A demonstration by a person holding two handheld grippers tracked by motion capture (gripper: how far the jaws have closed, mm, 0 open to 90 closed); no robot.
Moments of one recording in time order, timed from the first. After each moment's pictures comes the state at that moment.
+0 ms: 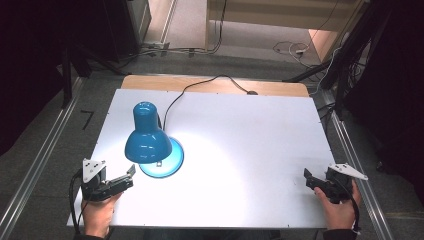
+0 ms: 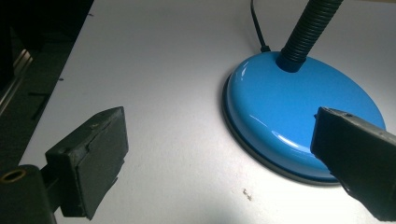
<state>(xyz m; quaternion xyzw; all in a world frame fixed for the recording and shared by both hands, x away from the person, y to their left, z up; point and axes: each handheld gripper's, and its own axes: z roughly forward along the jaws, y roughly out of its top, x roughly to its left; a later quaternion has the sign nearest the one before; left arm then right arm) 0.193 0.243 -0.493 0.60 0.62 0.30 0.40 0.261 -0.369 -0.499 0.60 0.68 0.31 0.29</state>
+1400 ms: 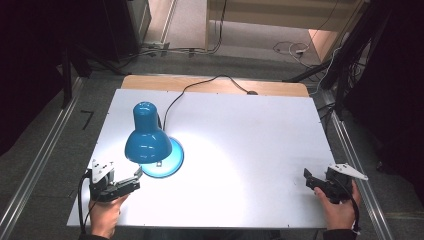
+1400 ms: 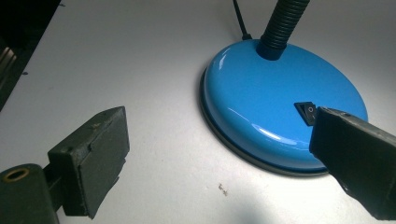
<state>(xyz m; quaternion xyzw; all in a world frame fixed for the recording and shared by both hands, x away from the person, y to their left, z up) 0.196 0.229 -0.500 0.62 0.61 0.29 0.41 0.261 -0.368 -0.498 0.60 0.68 0.31 0.29</state>
